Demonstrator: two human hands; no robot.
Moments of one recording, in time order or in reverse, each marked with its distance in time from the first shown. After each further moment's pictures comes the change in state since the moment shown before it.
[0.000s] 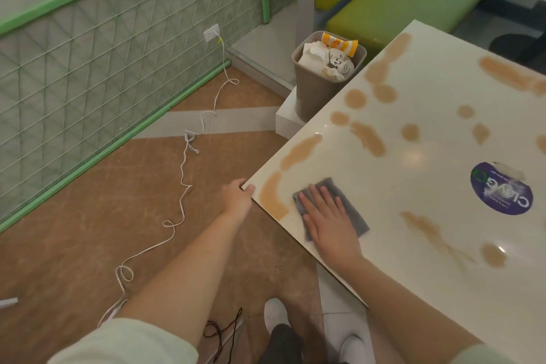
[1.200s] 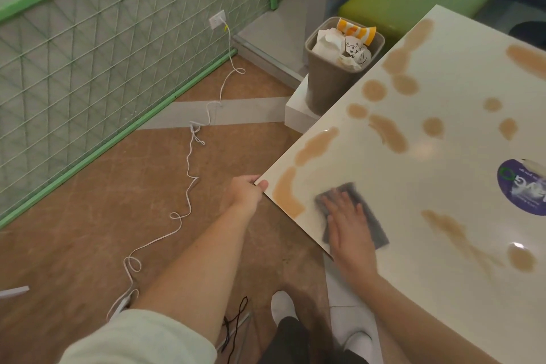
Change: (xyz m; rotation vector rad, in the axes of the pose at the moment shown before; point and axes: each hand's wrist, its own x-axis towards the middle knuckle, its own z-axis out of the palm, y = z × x) left_hand 0.004 -0.002 -0.015 -0.049 -0.052 -0.096; right_hand -0.018 -0.016 0.006 0.274 0.160 0.104
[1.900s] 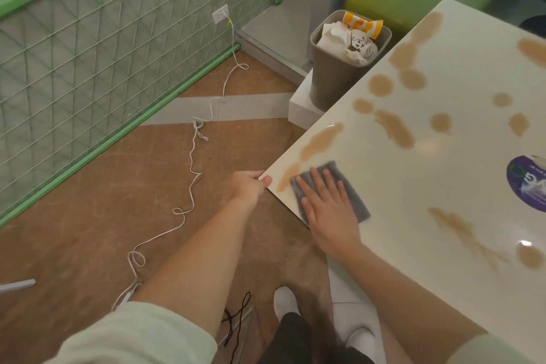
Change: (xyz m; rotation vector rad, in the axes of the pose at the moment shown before) left_hand 0.007 0.000 -0.004 0.019 -0.020 -0.023; right_hand 0.041 -0.026 0.017 -0.261 -0.158 -0.069
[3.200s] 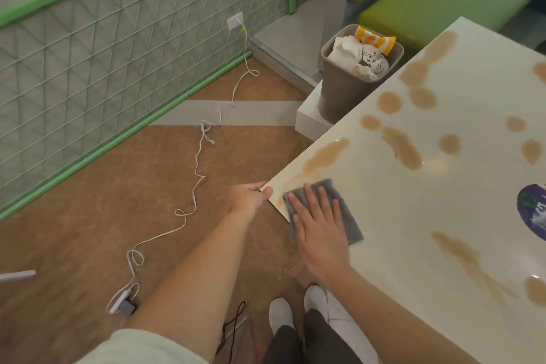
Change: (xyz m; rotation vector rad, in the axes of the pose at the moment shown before) left_hand 0.002 -0.003 0.006 -0.247 -0.022 -0.066; right_hand -0.003 -0.017 0.007 -0.018 0.046 -0.010
